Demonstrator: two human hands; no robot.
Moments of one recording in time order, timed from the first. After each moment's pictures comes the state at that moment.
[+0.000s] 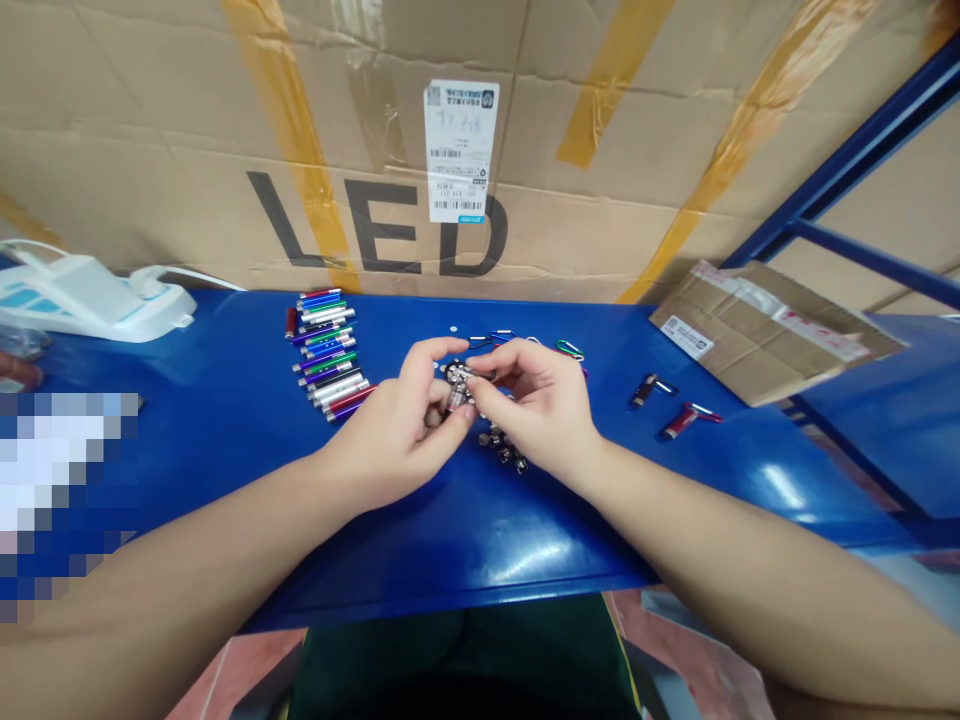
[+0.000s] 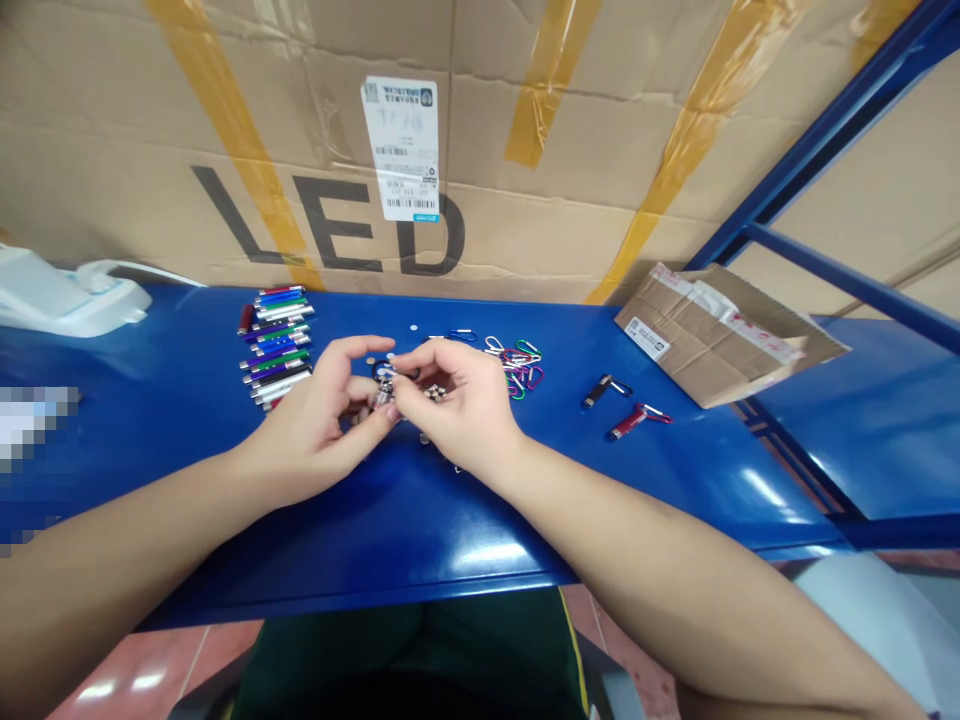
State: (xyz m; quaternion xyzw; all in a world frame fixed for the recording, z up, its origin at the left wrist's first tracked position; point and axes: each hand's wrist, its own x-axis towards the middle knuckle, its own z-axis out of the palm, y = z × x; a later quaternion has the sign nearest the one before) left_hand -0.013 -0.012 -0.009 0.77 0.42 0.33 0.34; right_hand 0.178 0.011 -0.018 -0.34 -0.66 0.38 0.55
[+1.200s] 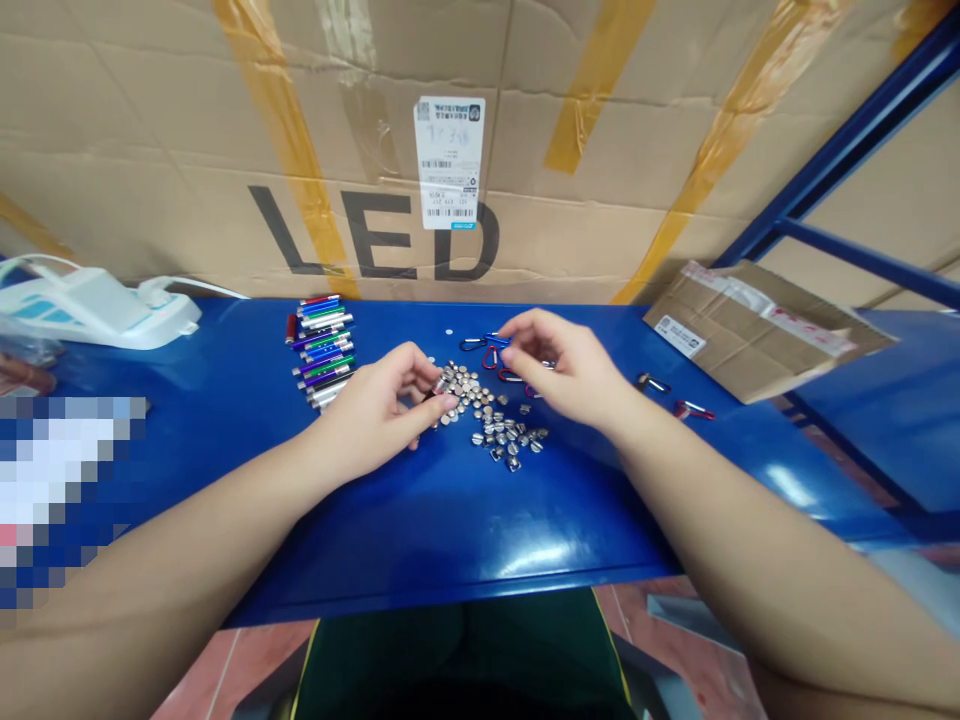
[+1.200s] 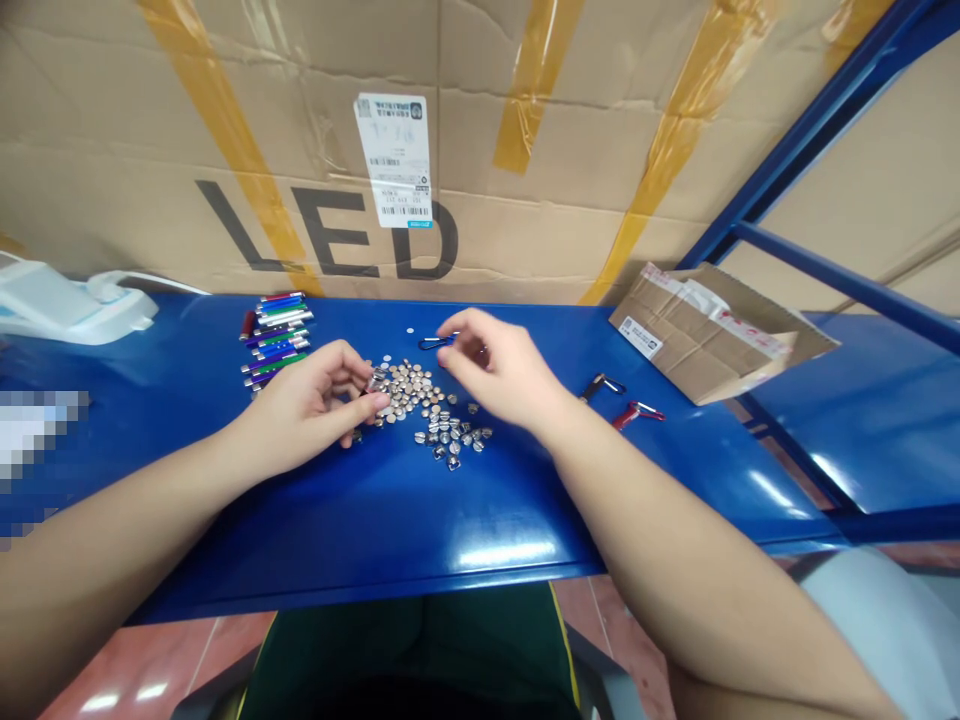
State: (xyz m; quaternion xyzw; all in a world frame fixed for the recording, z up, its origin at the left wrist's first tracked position) left_hand -0.023 0.004 -0.009 0.72 0.45 0.34 0.41; right_hand 0.241 0.046 0.001 -0.42 -0.80 0.23 0.37
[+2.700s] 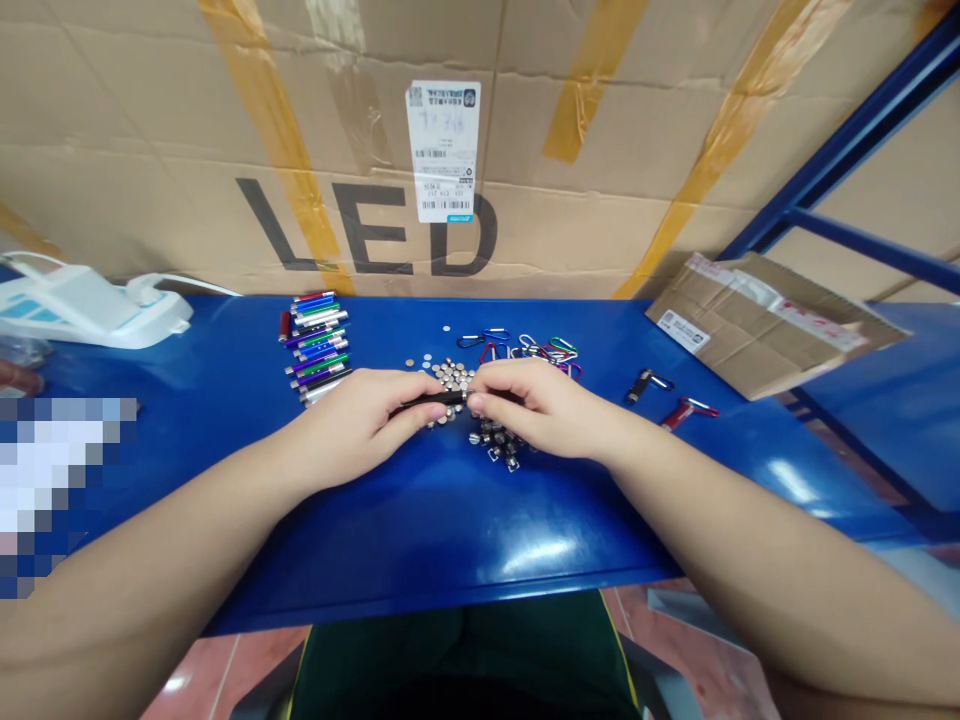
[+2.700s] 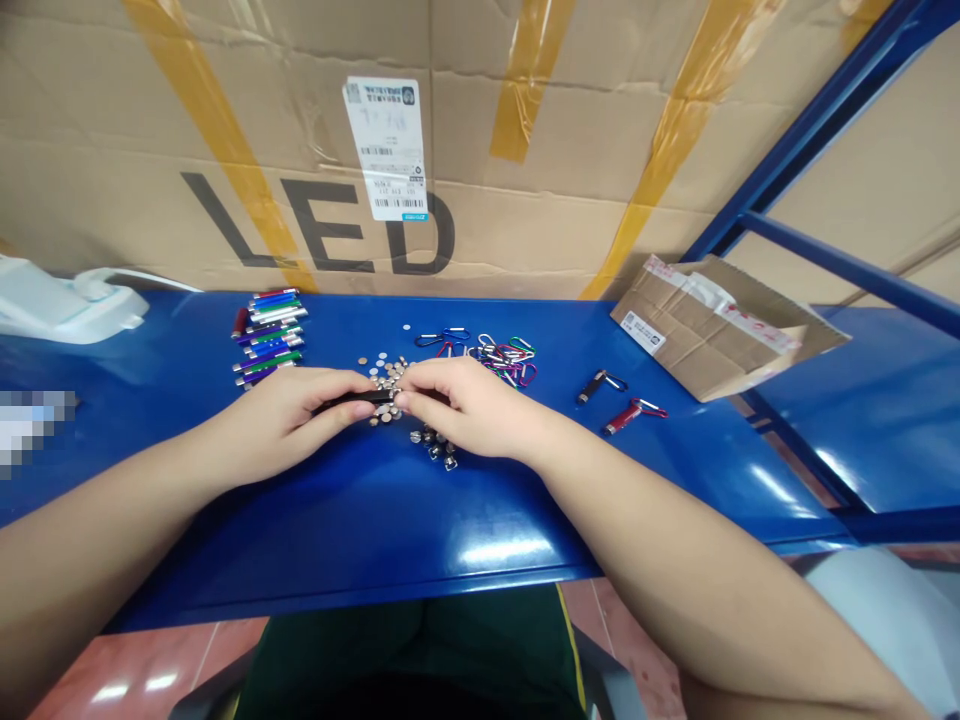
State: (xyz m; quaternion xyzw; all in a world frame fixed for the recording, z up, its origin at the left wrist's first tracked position) left_hand -0.031 0.007 0.007 0.84 0.40 0.22 0.28; right_hand 0.222 0.032 -0.001 -0.24 -0.89 0.29 0.26
